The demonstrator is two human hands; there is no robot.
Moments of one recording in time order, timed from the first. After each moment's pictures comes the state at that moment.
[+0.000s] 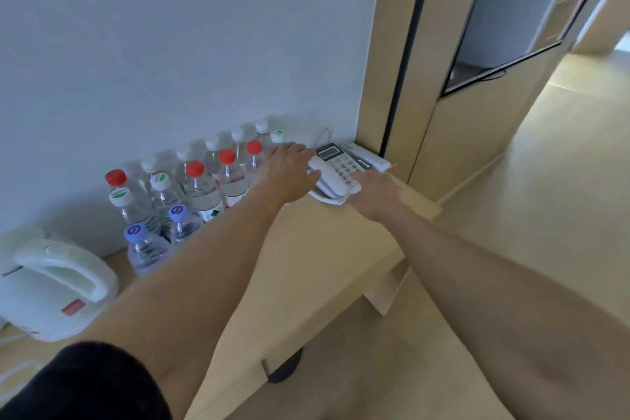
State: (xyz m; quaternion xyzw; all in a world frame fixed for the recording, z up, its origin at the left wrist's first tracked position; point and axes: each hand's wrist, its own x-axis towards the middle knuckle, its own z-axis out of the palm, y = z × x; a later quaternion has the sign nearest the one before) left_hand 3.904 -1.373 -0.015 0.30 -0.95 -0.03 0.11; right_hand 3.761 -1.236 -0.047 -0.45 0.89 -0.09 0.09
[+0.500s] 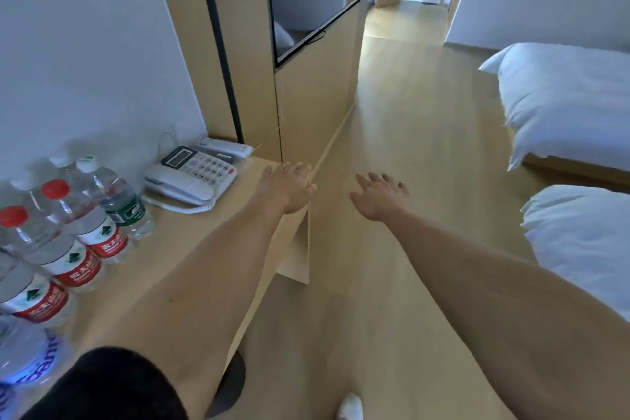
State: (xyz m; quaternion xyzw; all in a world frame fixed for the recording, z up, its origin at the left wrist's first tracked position) left_hand 3.736 -1.210 -0.063 0.06 -0.99 -0.06 -0.08; right_hand 3.691 -1.011 -0.067 -0.17 0.98 -0.04 0.11
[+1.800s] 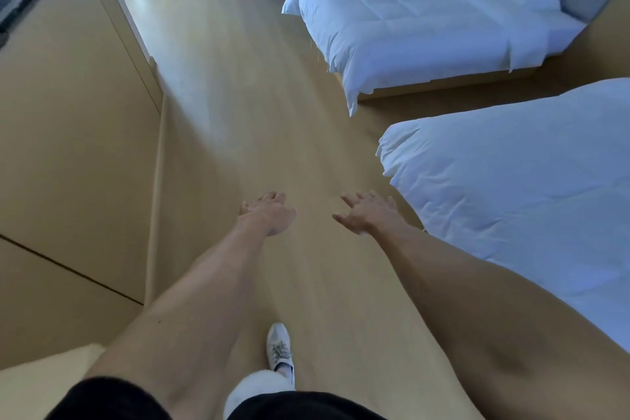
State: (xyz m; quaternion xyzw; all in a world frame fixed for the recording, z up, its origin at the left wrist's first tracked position) left_hand 3.360 -0.956 -0.171 -0.14 -0.95 -0.05 -0.28; right_hand 3.433 -0.758 -0.157 0.14 0.96 -0.03 0.26
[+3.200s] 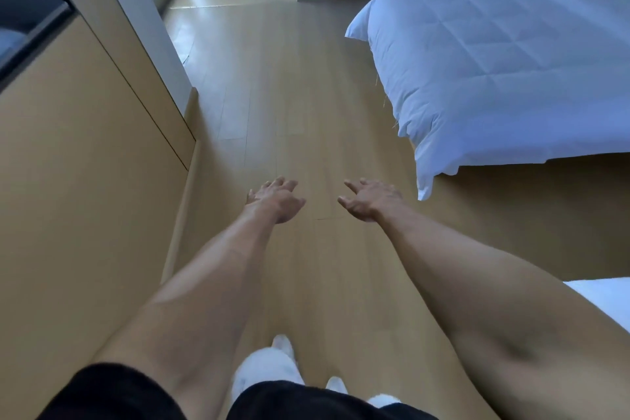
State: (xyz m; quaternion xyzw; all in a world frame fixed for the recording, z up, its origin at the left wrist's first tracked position) left_hand 2.690 -0.857 -0.144 -0.03 -0.96 -0.08 -0.26; right_hand 2.717 -0.655 -0.146 0.04 0.97 -0.04 0.25
